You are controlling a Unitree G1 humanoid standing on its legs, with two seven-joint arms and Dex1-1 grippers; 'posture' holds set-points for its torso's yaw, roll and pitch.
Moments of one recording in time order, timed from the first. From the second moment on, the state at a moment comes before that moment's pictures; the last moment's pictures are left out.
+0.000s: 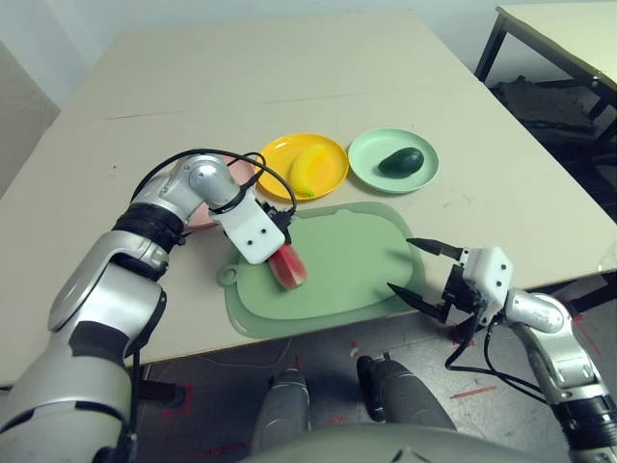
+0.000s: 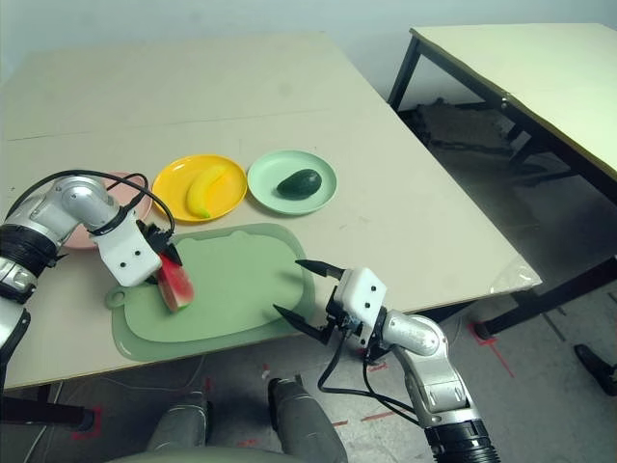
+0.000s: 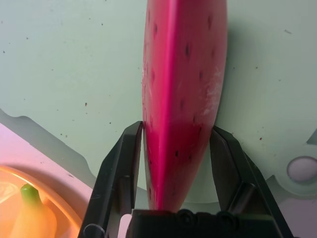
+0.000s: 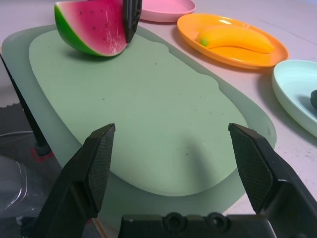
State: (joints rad) left arm -0.98 0.71 -0.58 0.79 0.17 -0.91 -1.60; right arm 0.04 -0.48 0.07 -0.11 0.24 -0.17 0.94
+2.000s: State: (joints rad) left arm -1.02 0.95 -0.53 0.22 -0.17 0.16 -1.61; right arm -0.03 -0.40 0.18 -0.35 0.36 0.08 0.83
